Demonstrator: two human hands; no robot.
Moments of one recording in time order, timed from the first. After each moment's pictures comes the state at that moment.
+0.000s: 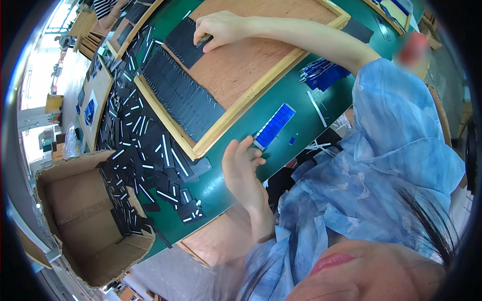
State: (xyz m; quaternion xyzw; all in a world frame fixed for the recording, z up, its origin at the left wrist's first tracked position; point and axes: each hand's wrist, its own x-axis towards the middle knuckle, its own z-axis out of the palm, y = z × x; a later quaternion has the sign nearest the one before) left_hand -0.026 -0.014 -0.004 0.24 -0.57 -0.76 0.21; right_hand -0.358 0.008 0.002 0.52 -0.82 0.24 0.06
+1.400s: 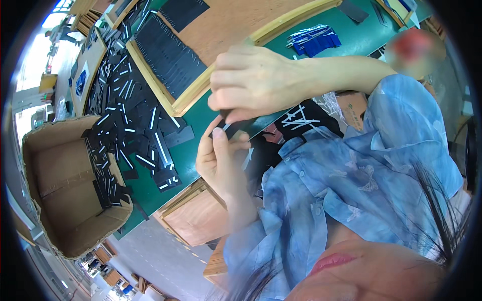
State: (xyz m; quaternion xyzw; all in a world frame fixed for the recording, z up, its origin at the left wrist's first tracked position) left_hand 0.007 0.003 0.045 0.28 -0.57 -0.74 0.22; right_hand -0.160 0.091 0.042 0.70 -0.61 0.34 0.16
